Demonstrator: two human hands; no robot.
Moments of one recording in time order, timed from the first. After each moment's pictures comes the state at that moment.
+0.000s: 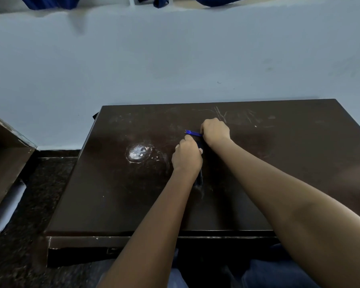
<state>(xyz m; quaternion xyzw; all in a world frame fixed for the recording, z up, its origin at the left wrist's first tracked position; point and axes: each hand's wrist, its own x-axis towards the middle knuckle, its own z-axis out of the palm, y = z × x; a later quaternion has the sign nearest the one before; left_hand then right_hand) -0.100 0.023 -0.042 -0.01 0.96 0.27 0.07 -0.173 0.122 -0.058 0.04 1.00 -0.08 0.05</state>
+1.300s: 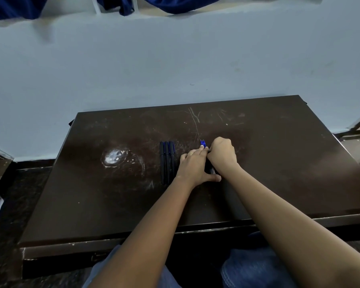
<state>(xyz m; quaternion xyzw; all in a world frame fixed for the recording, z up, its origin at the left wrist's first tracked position) -0.079 0.087 -0.077 0.23 0.95 0.18 0.12 -0.086 0.192 -0.062 0.21 0.94 -0.27 0.03</state>
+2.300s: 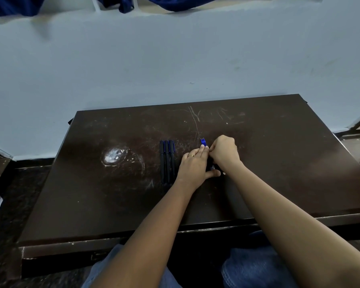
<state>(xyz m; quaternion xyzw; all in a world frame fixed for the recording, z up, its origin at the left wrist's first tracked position) -0.077 0.089 -0.096 0.25 0.95 0.14 0.05 -0.097 0.203 -0.079 0.22 0.93 -0.29 0.03</state>
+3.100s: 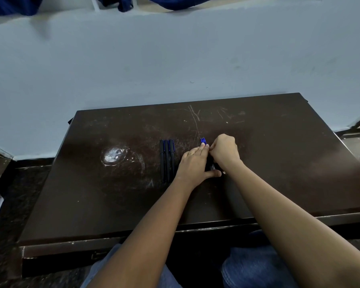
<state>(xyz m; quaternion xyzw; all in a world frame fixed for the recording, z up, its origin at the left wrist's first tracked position) -0.081 0.087 -0.094 0.26 0.95 0.17 0.07 -0.097 0.203 -0.078 0.22 0.94 -0.27 0.02</state>
